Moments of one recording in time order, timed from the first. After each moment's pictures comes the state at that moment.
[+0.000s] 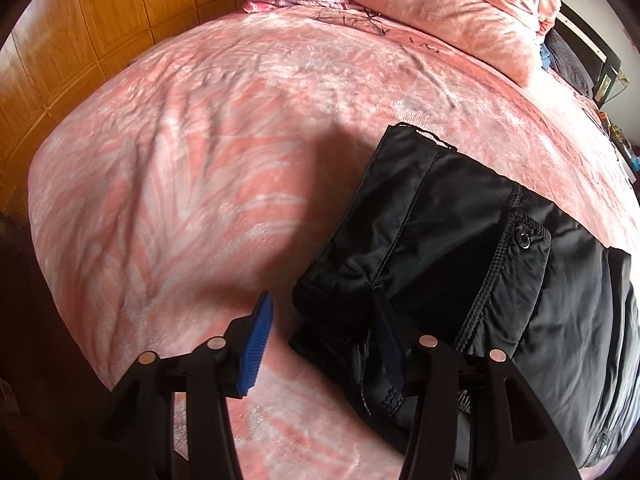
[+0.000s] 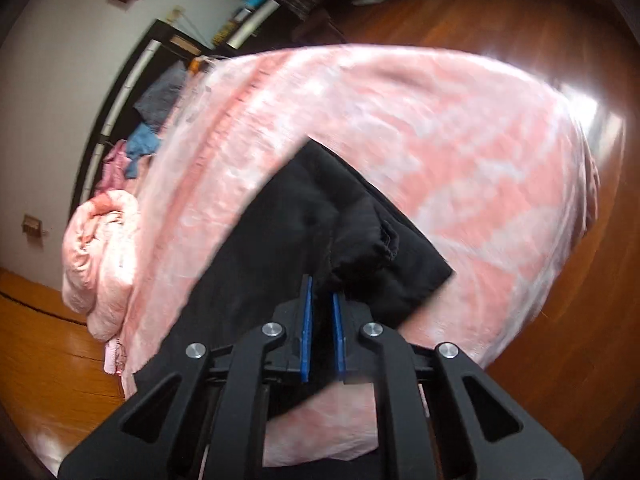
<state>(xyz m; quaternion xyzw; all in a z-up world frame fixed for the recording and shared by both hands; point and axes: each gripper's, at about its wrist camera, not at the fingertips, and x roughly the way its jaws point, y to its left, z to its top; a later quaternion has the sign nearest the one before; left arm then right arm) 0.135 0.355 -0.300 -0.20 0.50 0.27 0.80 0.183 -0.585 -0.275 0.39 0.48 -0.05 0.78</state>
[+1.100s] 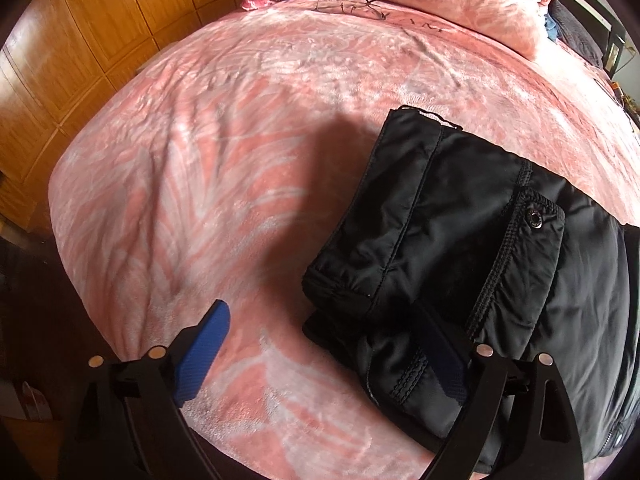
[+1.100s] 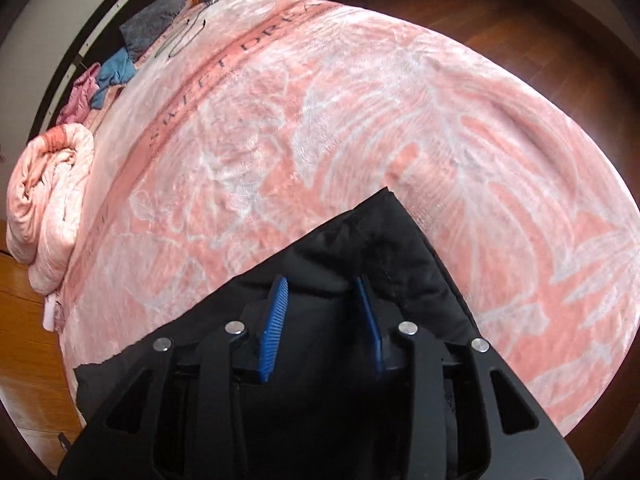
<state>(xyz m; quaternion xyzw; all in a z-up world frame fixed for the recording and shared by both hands) 0.139 0.344 -0.292 -0.15 0.53 0.29 0.78 0.334 -0.550 -0.278 0.27 0.53 -0.03 0.80</state>
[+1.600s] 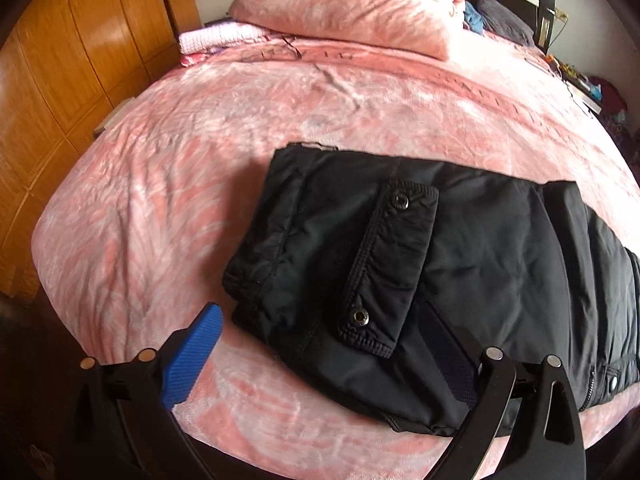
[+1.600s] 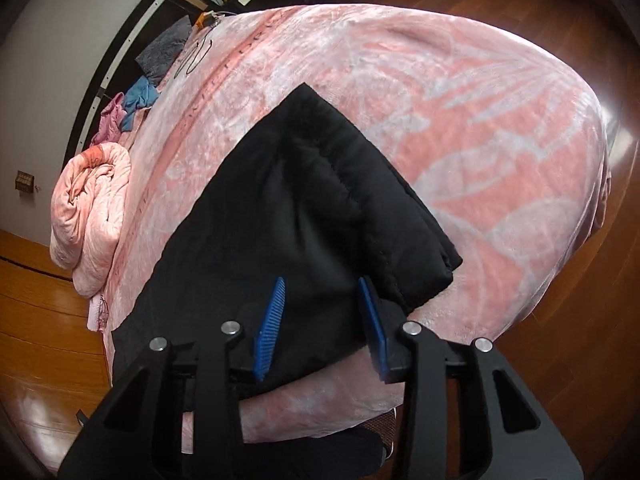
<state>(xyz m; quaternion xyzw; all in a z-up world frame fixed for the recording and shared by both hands) 0.140 0.283 -0.263 -0.10 0.51 0.20 0.83 0.187 -0.576 -0.275 0.35 0.50 0.00 0.79</state>
